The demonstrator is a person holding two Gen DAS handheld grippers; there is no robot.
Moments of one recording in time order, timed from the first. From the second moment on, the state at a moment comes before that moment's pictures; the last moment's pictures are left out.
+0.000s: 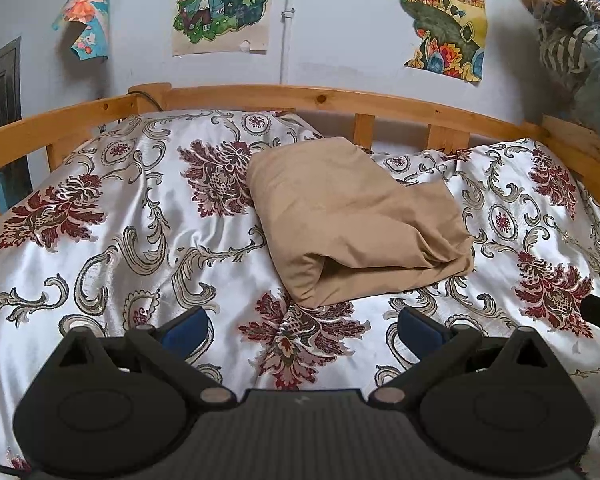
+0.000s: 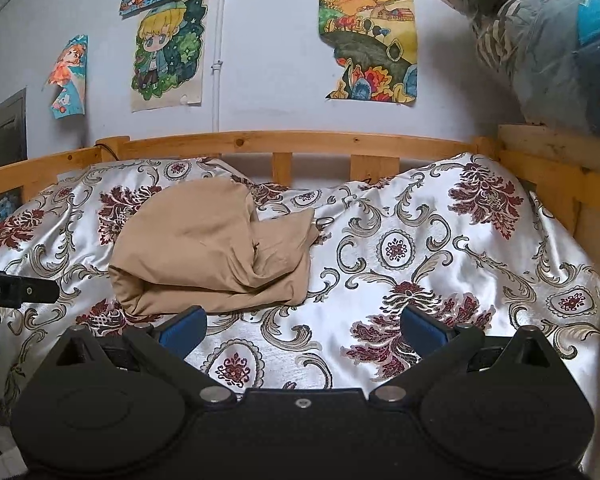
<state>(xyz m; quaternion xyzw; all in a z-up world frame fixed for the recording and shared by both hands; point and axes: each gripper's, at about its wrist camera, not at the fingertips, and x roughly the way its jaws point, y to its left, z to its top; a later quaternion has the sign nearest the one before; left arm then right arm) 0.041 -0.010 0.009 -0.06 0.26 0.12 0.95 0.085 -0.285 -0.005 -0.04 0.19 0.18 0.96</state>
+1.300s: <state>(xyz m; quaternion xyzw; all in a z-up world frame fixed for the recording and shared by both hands) 0.040 -0.013 0.005 -0.06 0.27 0.12 0.95 0.085 -0.285 -0.006 -0.03 0.19 0.18 0.96</state>
